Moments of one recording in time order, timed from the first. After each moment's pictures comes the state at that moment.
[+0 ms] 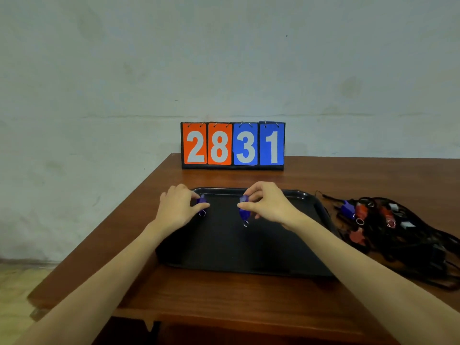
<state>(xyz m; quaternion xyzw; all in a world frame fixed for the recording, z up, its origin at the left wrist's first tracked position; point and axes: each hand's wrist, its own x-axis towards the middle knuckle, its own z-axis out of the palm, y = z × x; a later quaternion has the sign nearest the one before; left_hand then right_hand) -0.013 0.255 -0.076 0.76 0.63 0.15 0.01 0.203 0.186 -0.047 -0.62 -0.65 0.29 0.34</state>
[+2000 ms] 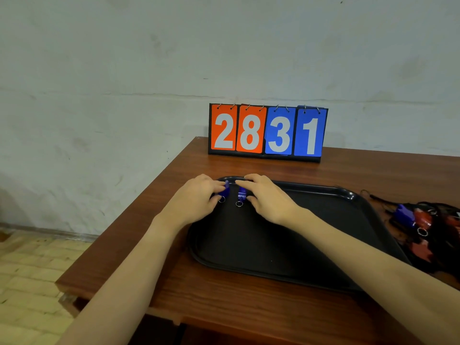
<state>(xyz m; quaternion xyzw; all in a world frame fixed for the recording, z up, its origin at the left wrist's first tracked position) -0.046 0.256 -0.072 0.85 0.51 0.11 0.01 0.143 0.243 -0.073 -0.56 -0.82 0.05 0.12</state>
